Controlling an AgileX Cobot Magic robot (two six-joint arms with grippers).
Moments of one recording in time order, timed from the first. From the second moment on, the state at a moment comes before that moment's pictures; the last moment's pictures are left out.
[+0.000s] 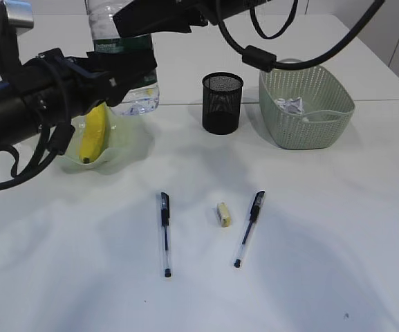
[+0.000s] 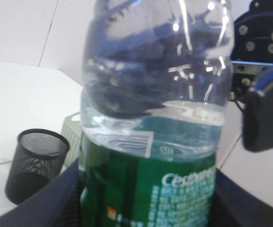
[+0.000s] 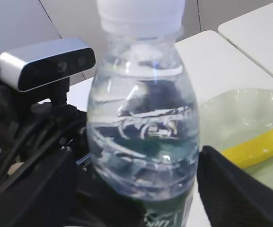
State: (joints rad) left arm -0.34 1.66 -0.74 0.54 -1.03 -0.78; right arm 0.35 1.99 -1.87 1.17 1.11 -1.18
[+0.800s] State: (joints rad) left arm -0.30 1.67 -0.74 0.62 -0.96 -0.74; right arm 0.29 1.99 -1.87 1.06 1.09 -1.16
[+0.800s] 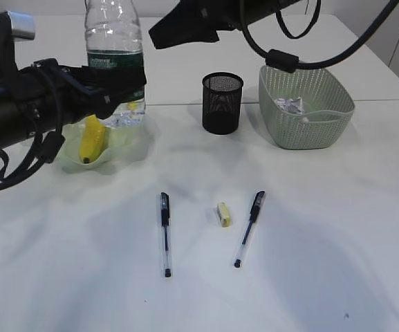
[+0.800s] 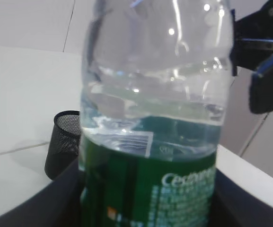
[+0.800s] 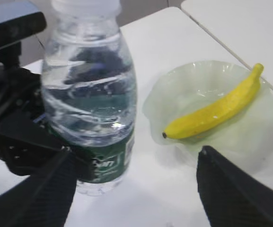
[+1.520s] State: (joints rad) left arm -0.28 1.67 -0.74 0.65 -0.92 -0.62; right arm 0.27 2.04 -1.87 0.96 0.82 -1.16
